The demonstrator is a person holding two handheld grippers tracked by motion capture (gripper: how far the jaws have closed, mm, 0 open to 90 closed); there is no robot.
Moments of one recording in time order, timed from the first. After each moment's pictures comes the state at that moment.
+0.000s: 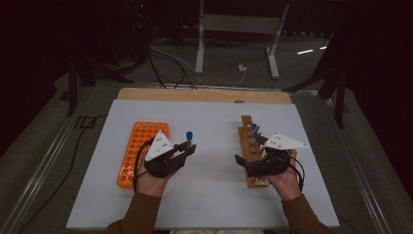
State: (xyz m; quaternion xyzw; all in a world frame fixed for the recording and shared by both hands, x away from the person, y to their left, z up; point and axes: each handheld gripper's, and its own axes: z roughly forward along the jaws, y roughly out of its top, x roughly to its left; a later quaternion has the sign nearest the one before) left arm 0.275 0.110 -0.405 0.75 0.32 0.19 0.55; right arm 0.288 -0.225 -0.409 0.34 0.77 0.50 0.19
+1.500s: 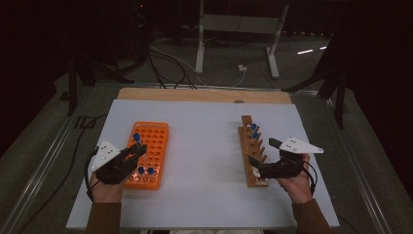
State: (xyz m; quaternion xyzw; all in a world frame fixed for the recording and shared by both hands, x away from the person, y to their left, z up) left arm 0.254 0.218 -0.426 0.70 0.42 0.26 0.52; right arm 0.283 -0.260 -0.418 0.37 0.76 0.50 0.20
